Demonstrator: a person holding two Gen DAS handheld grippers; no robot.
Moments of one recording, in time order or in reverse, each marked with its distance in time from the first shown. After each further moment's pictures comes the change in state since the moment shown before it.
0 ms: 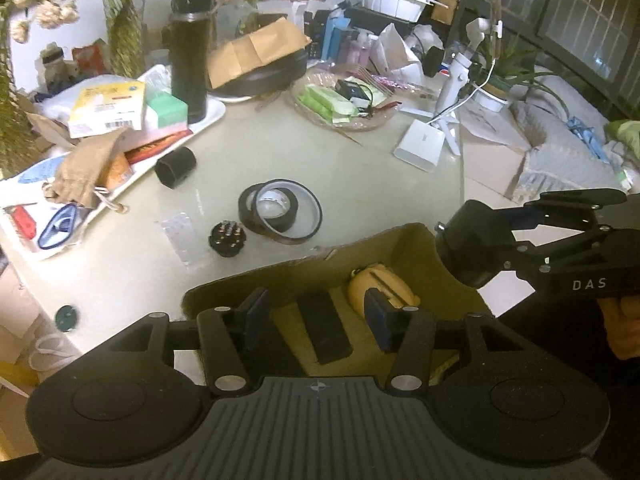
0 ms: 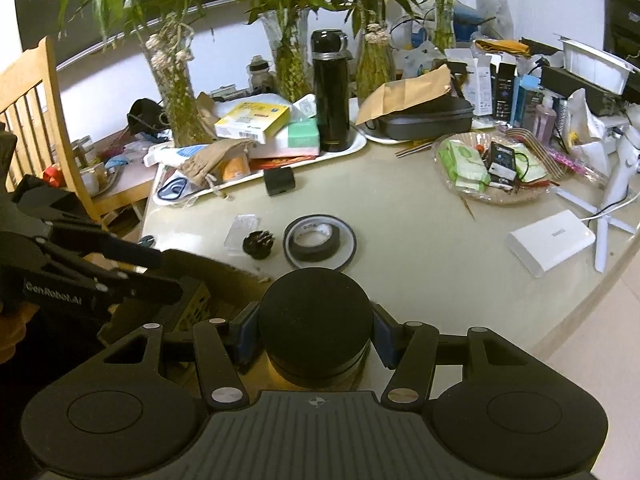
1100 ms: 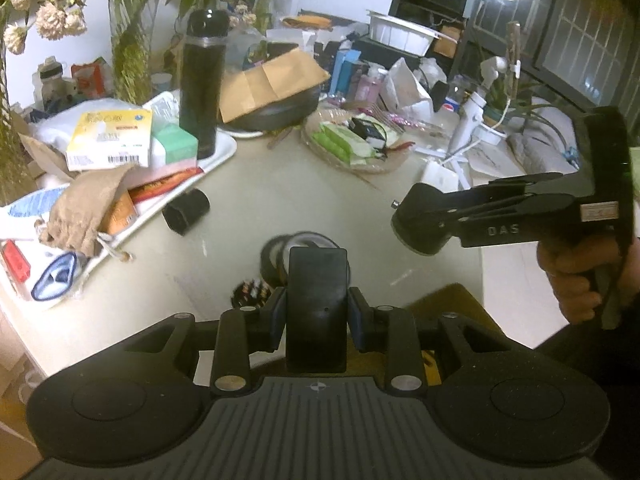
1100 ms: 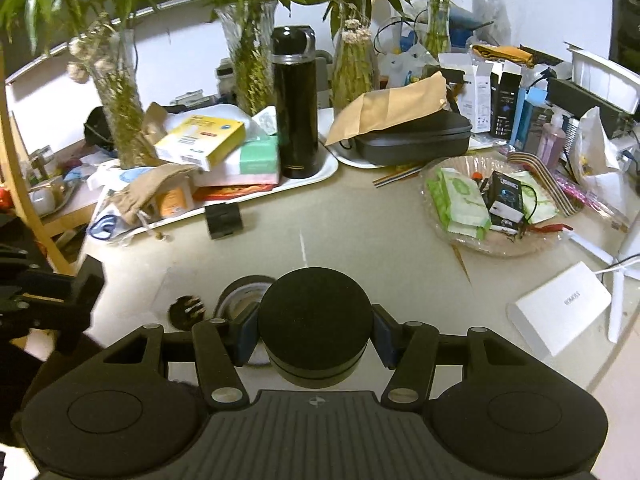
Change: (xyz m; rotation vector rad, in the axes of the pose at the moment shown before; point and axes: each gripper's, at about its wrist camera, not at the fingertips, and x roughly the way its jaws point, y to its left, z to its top) left arm 0.026 0.039 0.029 -0.016 -0.087 -0.045; right arm 0.093 -0.040 0.068 -0.011 -0.017 -0.058
